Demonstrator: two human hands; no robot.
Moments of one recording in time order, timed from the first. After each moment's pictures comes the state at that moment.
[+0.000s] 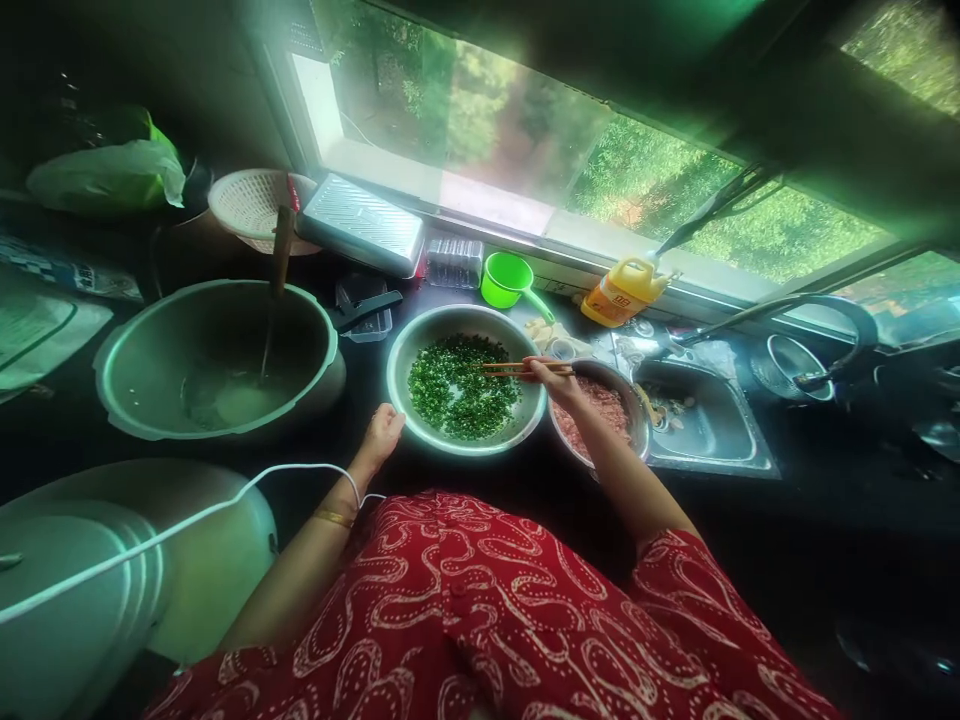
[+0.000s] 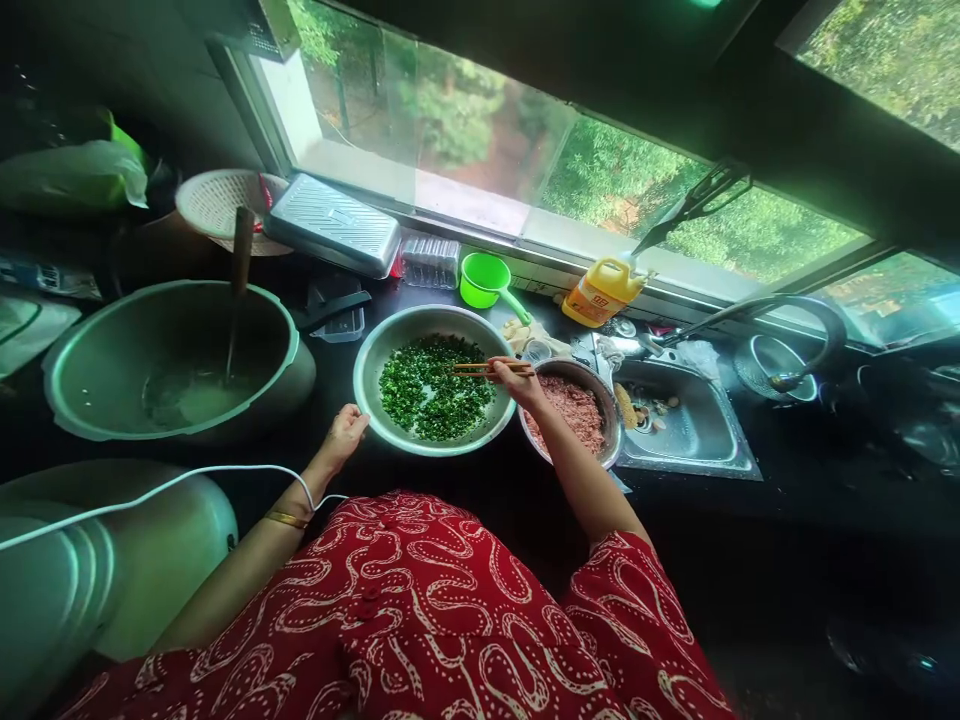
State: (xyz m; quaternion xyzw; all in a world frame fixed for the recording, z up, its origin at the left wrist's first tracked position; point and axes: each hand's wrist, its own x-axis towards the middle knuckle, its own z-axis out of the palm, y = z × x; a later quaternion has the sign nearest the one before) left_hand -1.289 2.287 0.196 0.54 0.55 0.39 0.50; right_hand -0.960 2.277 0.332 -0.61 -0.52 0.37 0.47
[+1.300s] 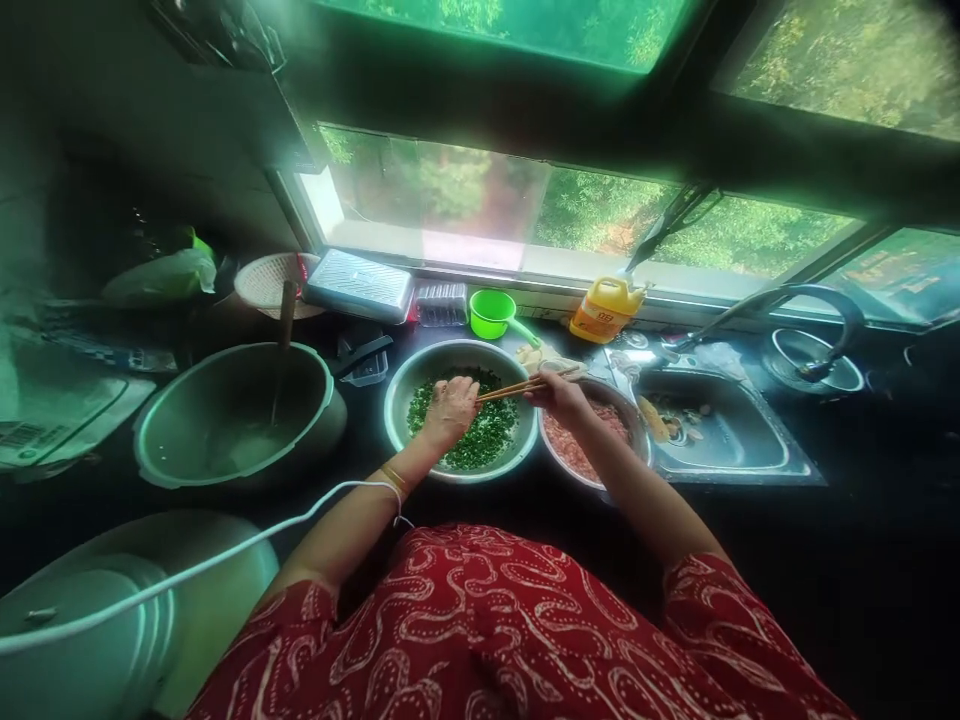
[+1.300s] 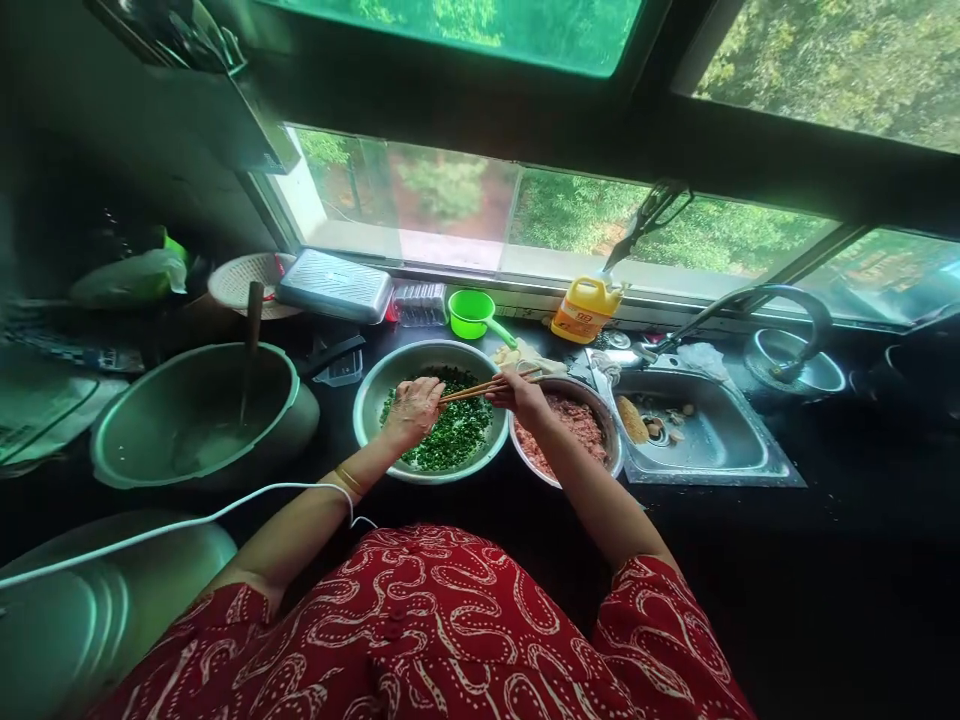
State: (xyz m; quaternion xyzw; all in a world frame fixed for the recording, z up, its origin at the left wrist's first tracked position) left_hand -1.166 2.308 0.326 0.91 0.36 0.21 -0.06; right_hand -0.953 2.256 0.377 -0.55 -0.25 0.54 0.58
